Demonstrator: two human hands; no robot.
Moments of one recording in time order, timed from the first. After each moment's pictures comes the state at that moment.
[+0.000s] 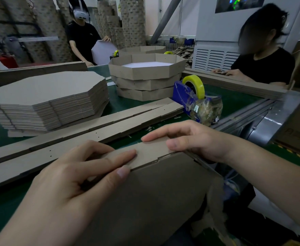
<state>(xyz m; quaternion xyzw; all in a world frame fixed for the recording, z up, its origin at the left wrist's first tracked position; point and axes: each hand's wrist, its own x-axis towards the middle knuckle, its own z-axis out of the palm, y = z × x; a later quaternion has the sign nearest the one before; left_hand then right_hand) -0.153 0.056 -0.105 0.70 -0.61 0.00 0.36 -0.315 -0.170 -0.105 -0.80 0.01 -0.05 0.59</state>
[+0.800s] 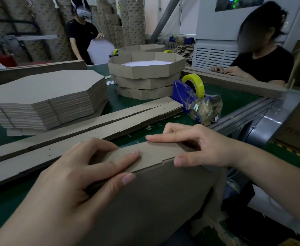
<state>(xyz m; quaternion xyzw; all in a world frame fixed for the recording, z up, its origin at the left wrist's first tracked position) -0.153 0.056 -0.101 0.69 -0.67 0.06 0.28 -0.327 -0.169 -0.110 -0.90 0.00 -0.09 0.43</state>
